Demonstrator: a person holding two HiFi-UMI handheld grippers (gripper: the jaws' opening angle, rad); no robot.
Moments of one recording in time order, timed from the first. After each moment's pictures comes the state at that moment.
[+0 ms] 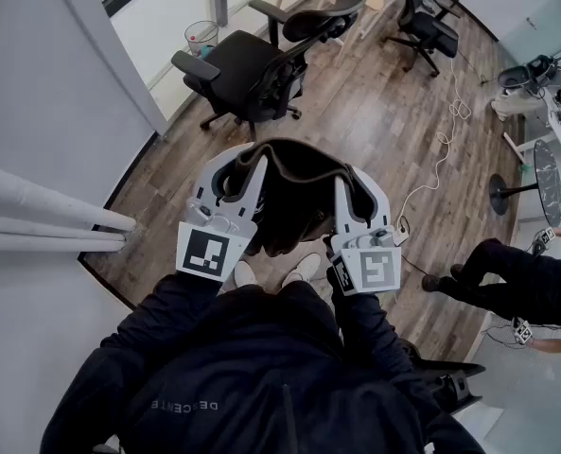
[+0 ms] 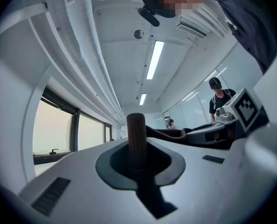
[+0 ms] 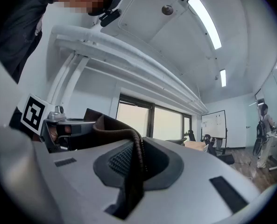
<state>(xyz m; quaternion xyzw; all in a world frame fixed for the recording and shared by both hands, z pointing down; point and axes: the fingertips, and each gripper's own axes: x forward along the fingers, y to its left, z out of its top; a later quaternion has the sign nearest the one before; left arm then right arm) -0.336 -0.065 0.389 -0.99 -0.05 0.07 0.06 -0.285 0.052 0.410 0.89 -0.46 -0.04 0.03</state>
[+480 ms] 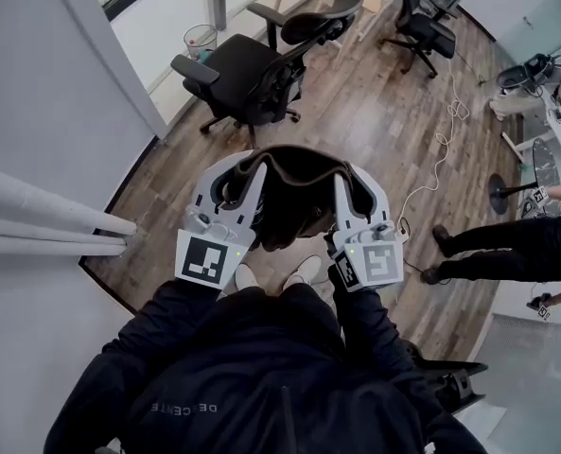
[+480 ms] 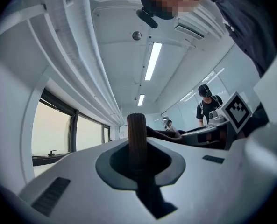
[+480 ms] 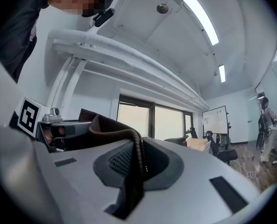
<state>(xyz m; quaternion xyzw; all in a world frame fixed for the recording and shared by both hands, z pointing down) -0.350 -0.055 0.386 -0.99 -0.06 0.08 0.06 -0.284 0.056 0.411 0.89 -0.46 -0.03 0.01</state>
